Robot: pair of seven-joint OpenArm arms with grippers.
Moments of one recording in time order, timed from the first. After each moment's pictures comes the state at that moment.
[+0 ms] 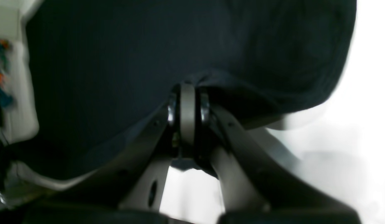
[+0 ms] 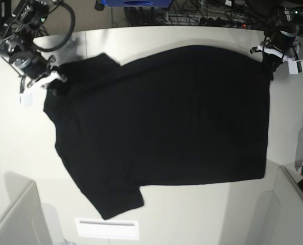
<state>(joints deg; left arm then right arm) 37.2 -10.5 -39.5 111.1 -44.6 -17.0 44.8 -15.1 2.2 35.2 110.6 47.4 13.6 -72.1</state>
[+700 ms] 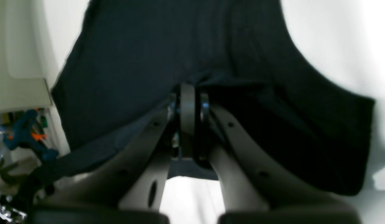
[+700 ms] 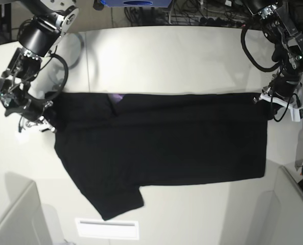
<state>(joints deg) 11.0 -9.9 -37.9 106.2 -35.0 -12.8 59.0 9.4 6.9 34.7 79.3 41.0 10.4 -71.2</state>
